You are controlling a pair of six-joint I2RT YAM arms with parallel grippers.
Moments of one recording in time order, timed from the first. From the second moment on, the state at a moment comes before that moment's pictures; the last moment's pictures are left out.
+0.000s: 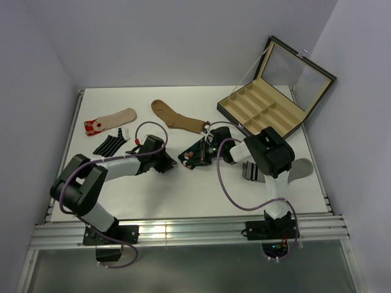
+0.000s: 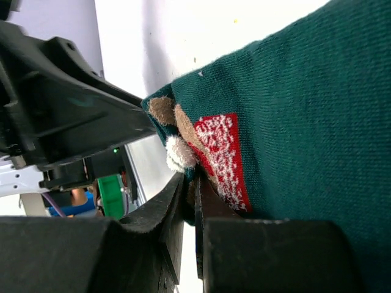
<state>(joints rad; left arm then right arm) -0.56 1.57 0.71 -0.03 0.00 -1.26 0.46 2.05 0.86 0.53 -0.85 0.80</state>
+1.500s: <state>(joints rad) -0.60 1.79 0.92 -0.01 0.01 -1.23 0.53 1.84 0.94 0.09 -0.54 0.57</state>
